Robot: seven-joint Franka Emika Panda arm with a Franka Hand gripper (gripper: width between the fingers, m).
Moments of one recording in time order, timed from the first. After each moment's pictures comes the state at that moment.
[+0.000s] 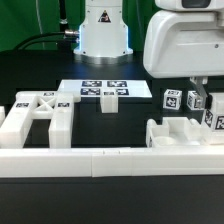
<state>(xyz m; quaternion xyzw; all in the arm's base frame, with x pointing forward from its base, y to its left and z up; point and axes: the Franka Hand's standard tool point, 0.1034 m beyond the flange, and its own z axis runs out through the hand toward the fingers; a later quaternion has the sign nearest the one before) 0.648 0.102 0.079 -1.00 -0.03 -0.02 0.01</state>
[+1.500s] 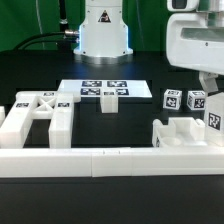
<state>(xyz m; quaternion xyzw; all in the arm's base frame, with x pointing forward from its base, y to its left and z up) 0.646 0.114 0.076 -0.82 0.57 -0.03 0.05</state>
